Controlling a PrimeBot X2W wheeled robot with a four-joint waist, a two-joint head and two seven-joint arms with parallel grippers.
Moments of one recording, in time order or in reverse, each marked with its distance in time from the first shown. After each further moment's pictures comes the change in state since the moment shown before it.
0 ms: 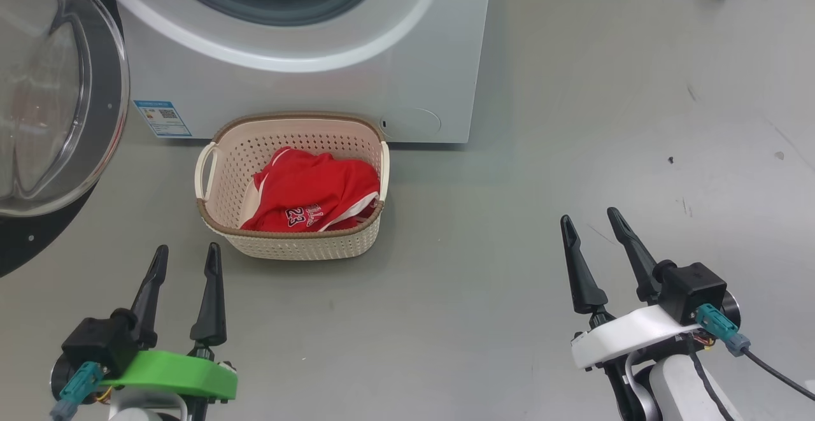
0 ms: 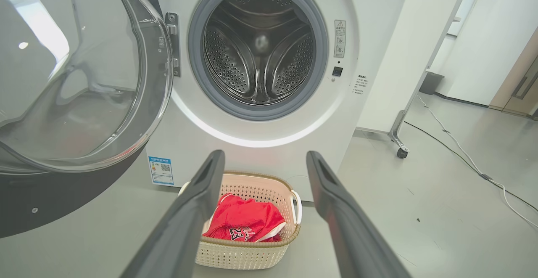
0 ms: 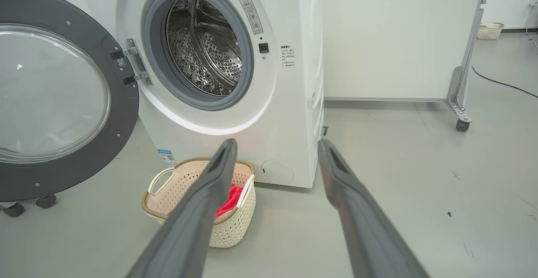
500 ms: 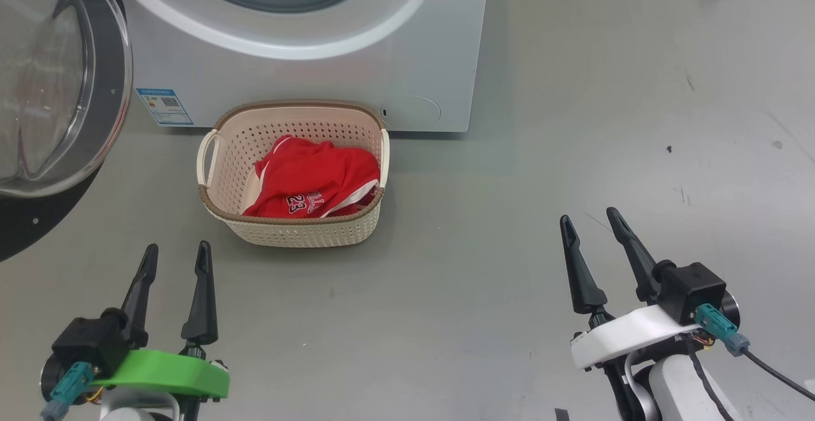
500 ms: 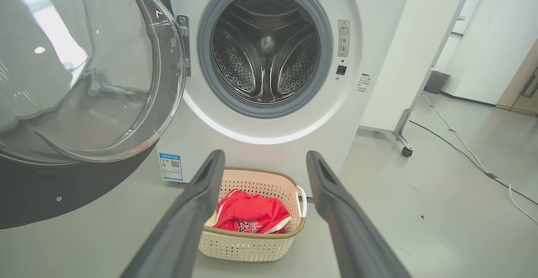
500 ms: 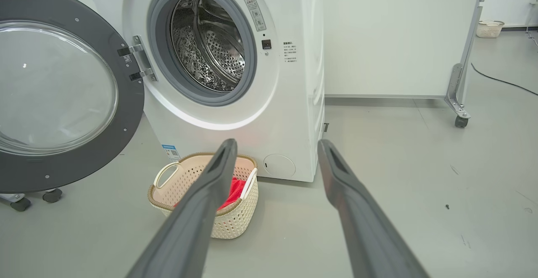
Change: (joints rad) left arm 0.000 0.008 0.017 -0.001 0.002 0.000 0.000; right arm -0.001 0.000 0.002 0.000 0.000 0.000 0.000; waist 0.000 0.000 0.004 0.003
